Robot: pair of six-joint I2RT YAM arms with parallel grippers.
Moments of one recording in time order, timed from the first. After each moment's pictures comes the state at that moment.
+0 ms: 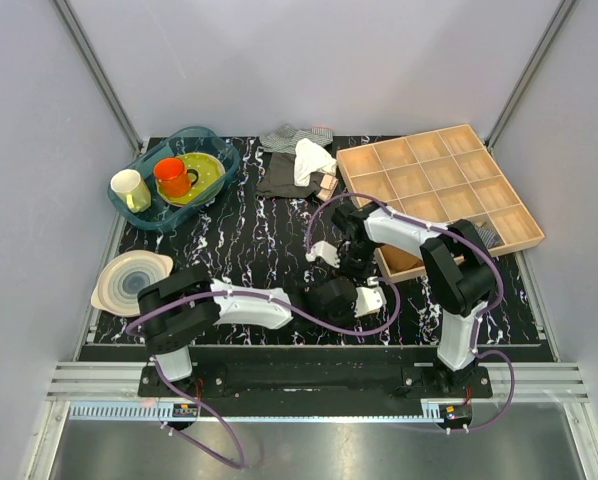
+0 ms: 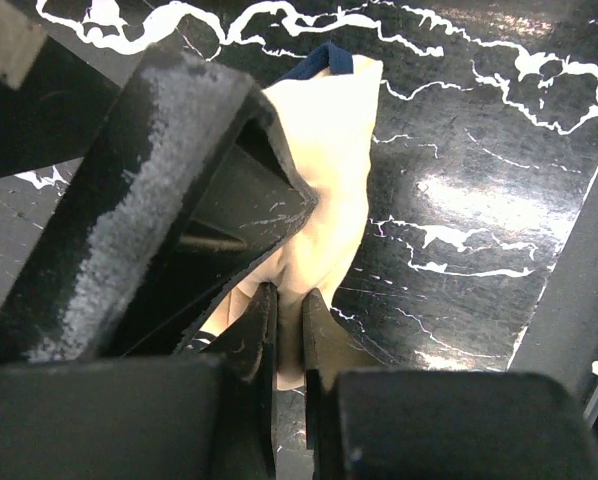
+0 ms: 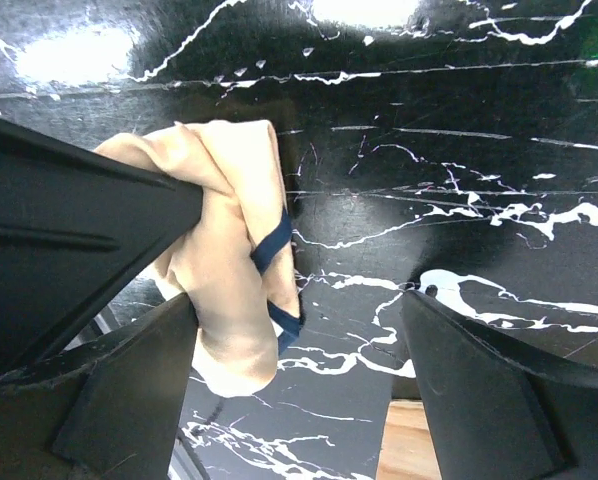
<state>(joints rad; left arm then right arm) -1.20 1.78 0.93 0.03 -0.10 0.14 0.60 1.92 1.26 -1.01 -0.38 -0.82</state>
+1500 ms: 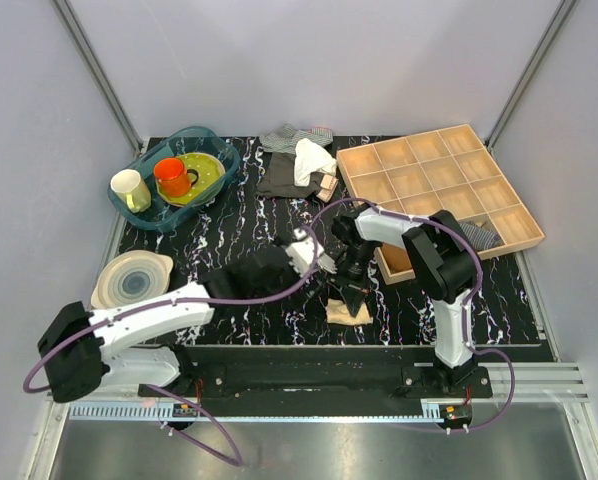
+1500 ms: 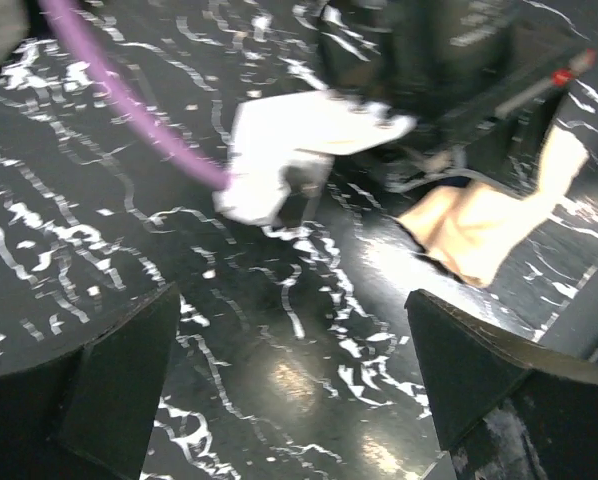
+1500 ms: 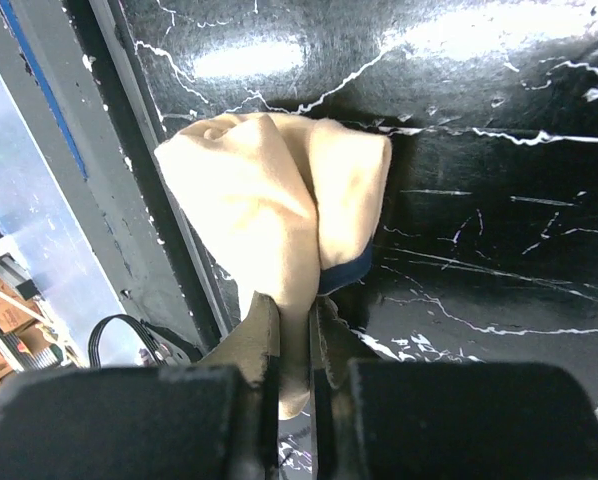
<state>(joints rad) -1.03 1.21 0.76 -0.17 -0.15 0.02 0.60 2.04 1.32 -1.18 -0.59 -0.81</state>
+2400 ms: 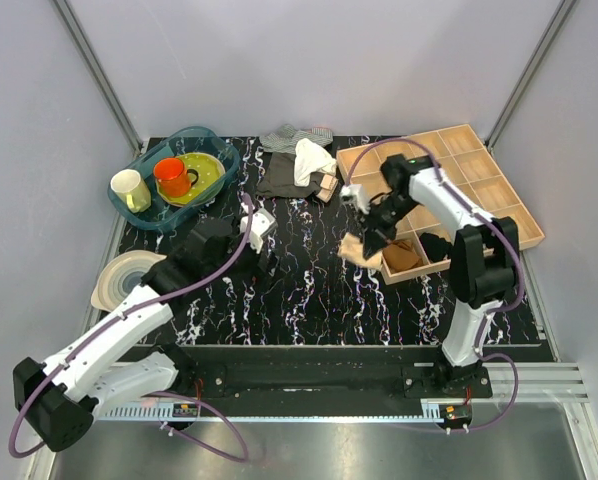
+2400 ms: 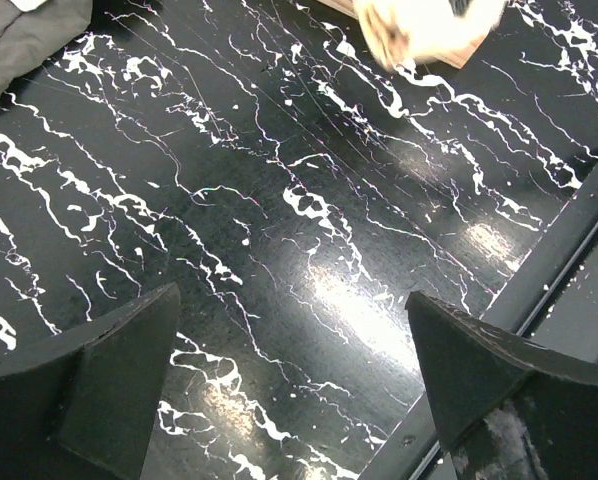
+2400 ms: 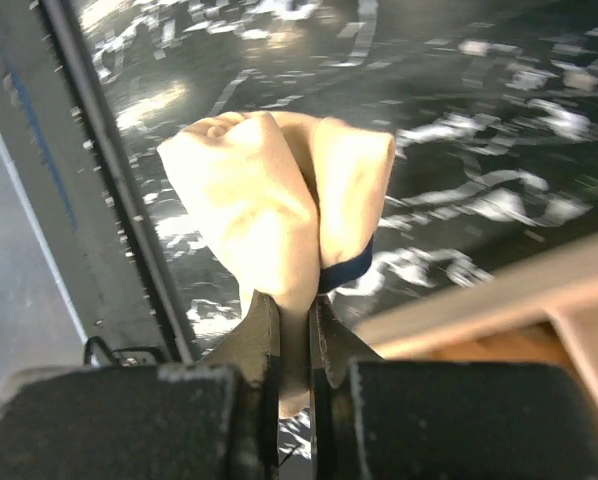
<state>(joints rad) -0.67 0.93 0.79 -0.38 0.19 0.01 0.34 1.88 1.53 -1.26 -0.68 -0.86</state>
